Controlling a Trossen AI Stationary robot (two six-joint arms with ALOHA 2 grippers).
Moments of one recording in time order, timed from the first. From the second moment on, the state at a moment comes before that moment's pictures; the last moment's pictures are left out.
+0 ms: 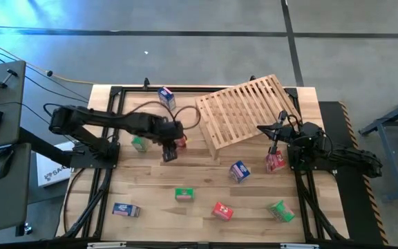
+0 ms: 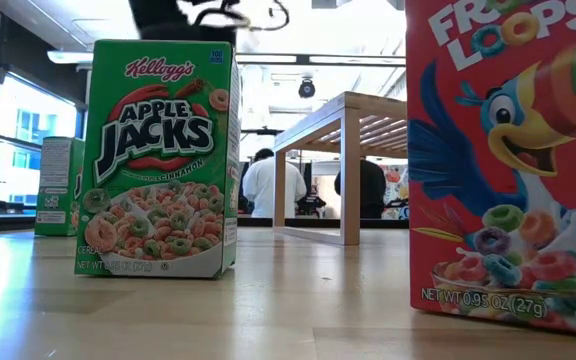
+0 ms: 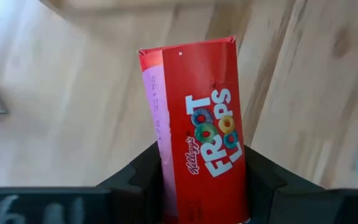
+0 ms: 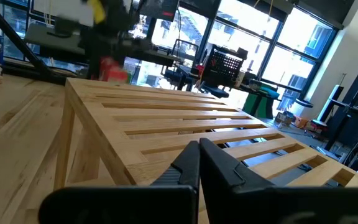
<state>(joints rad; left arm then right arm) 0.03 1.48 1.19 -0.90 -0.14 -0.23 -0.30 0.01 0.01 0.03 0.00 -0.32</state>
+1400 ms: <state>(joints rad) 0.42 1.92 2.07 -1.09 -0.04 0.08 -0.30 0.01 0.01 0.03 0.00 -0.32</state>
